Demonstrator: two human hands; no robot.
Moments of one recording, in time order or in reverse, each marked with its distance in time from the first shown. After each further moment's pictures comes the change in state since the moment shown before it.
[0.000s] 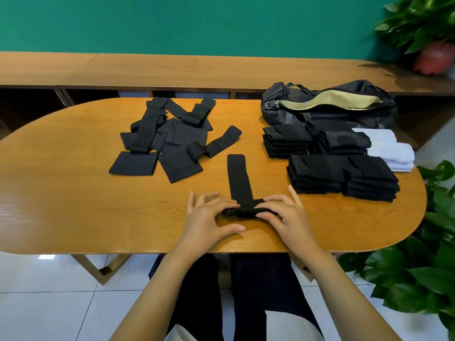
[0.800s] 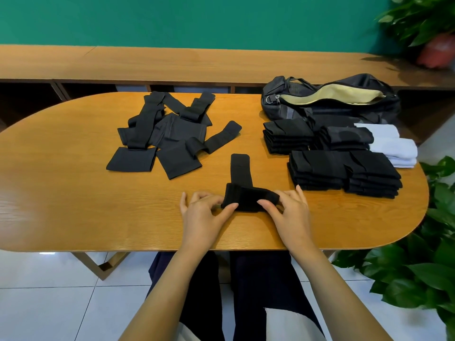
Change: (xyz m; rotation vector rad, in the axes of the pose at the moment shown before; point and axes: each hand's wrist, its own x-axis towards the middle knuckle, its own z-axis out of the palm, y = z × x) left_hand 0.003 0.004 0.014 0.006 0.206 -0.203; right_hand 0.000 -0.010 0.006 -0.010 0.022 0.394
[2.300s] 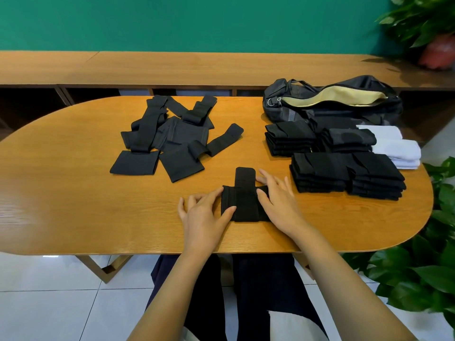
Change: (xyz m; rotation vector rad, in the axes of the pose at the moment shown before) left_hand 0.000 0.004 -0.005 0.119 0.001 -0.110; right_hand 0.036 -0.014 0.008 -0.037 -0.236 -0.093
